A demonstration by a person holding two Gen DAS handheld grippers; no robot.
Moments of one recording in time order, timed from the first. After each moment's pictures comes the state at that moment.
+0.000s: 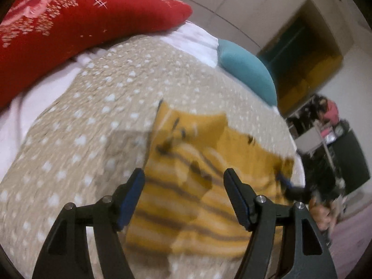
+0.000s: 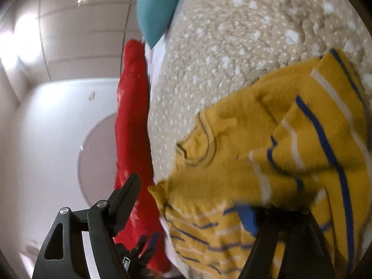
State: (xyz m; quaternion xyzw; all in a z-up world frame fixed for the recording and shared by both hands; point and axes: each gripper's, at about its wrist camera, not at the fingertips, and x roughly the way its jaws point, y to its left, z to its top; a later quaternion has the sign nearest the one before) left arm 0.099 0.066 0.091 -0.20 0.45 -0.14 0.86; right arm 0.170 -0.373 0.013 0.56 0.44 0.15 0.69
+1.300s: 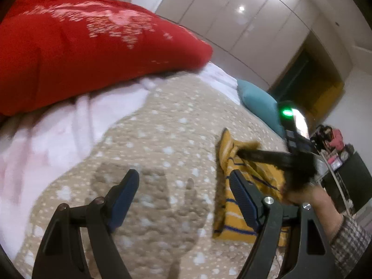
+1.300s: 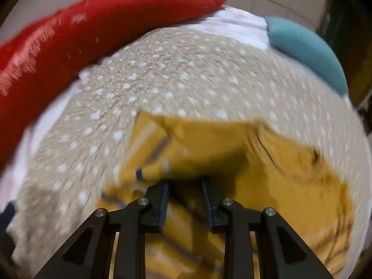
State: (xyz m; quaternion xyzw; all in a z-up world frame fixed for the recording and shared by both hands) left arm 0.045 0.191 0.058 -0.24 0.34 -0.08 0.90; right arm 0.234 -0.033 0.039 -0.09 0.51 0.06 0.85
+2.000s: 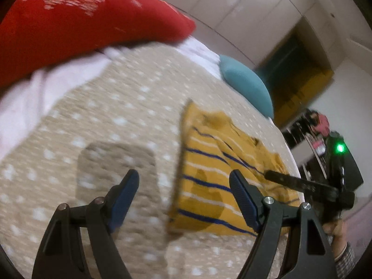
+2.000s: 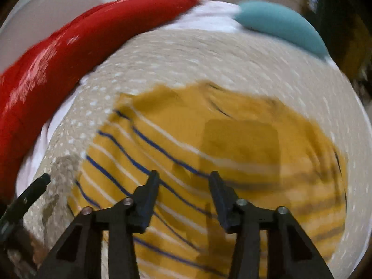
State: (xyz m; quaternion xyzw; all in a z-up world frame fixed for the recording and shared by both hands) left arm 0.066 0.119 0.048 -0.24 0.40 -0.16 0.87; right arm 0.140 -0.153 0.066 0.03 0.52 0.06 0.85
